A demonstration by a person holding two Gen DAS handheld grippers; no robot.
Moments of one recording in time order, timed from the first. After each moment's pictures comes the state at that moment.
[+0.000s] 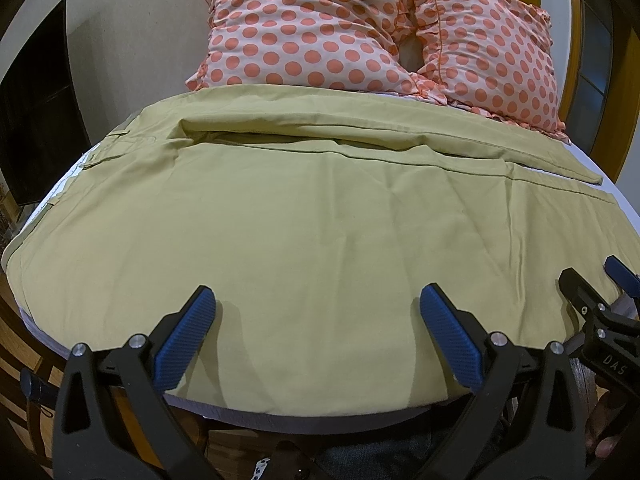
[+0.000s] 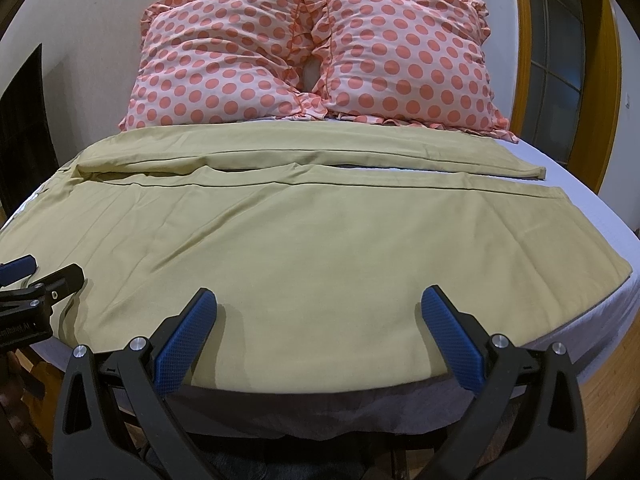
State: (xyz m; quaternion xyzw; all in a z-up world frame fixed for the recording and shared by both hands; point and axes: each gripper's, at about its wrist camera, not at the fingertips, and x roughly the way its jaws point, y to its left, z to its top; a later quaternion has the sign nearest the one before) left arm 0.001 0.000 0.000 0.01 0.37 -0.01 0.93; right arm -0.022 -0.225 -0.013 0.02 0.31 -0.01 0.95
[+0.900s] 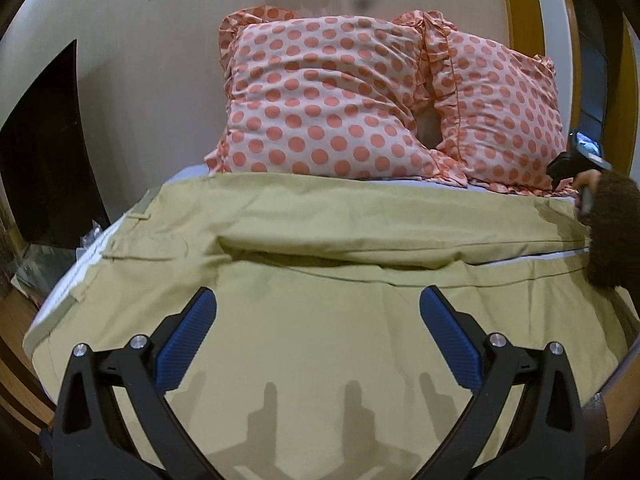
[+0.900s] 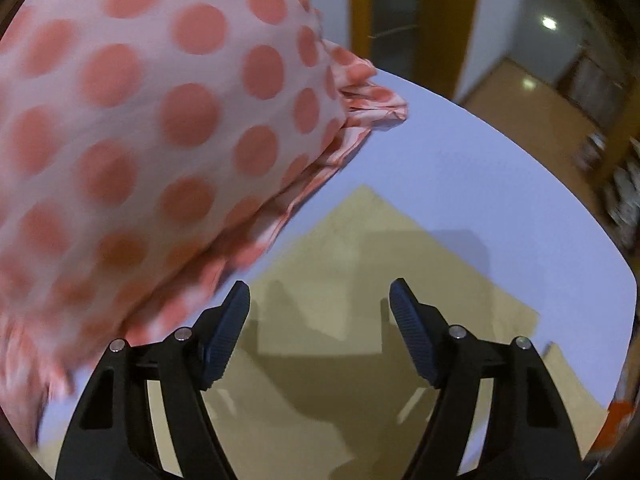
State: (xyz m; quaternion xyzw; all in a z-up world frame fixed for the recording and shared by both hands) left arm 0.047 0.034 0.066 0.03 0.27 0.01 0.96; right arm 0.357 -0.484 0.009 0.24 0.45 -0.34 0.79
